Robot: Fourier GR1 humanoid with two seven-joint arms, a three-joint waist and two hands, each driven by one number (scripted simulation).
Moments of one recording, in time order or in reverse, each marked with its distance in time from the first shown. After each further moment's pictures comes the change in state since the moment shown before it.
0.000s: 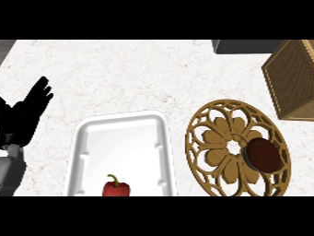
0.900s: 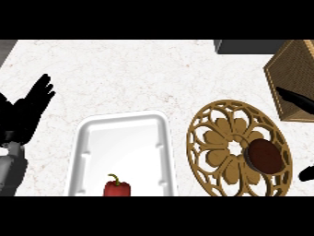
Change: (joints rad) left arm -0.012 -0.033 0.032 -0.040 -0.044 -0.035 0.055; right arm 0.135 0.406 0.136 -0.045 0.433 -0.270 -0.228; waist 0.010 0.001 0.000
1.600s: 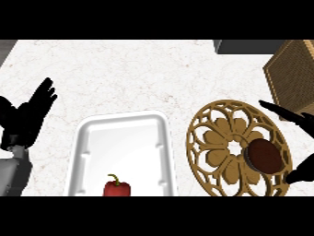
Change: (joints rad) left arm 0.018 -0.053 0.038 0.015 -0.056 -0.025 -0.034; right arm 0.004 0.024 0.085 0.138 0.241 -0.047 -0.167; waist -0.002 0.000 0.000
